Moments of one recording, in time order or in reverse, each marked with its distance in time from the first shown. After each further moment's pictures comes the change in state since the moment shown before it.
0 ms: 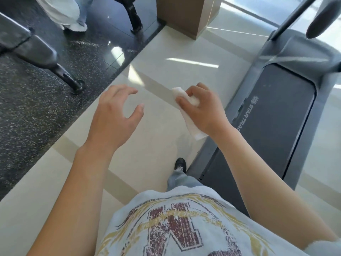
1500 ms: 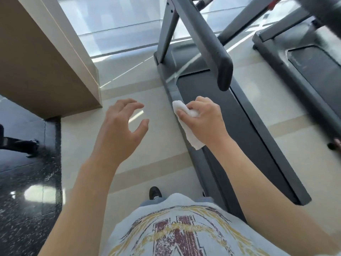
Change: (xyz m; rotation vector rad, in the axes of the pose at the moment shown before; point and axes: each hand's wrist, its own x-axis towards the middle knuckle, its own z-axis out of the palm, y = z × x) left_hand 0.575 0.160 0.156 -0.163 -0.489 0.736; right_hand 0.344 0.126 -0.181 -0.060 0.833 0.503
